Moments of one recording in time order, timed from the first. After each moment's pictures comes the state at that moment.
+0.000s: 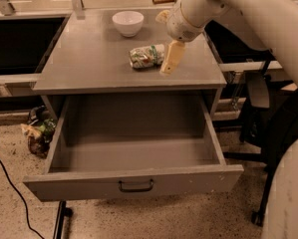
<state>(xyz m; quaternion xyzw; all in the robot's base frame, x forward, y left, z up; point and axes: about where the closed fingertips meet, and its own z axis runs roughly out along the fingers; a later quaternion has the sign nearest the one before) 0.705 -0.047 0.919 -0.71 0.61 0.01 0.34</state>
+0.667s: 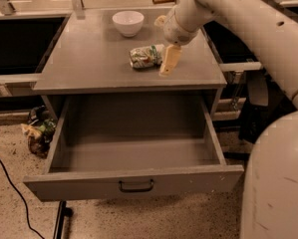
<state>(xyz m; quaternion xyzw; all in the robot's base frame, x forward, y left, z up) 0.737 -0.047 0.892 -0.72 0.61 -0.02 0.33</state>
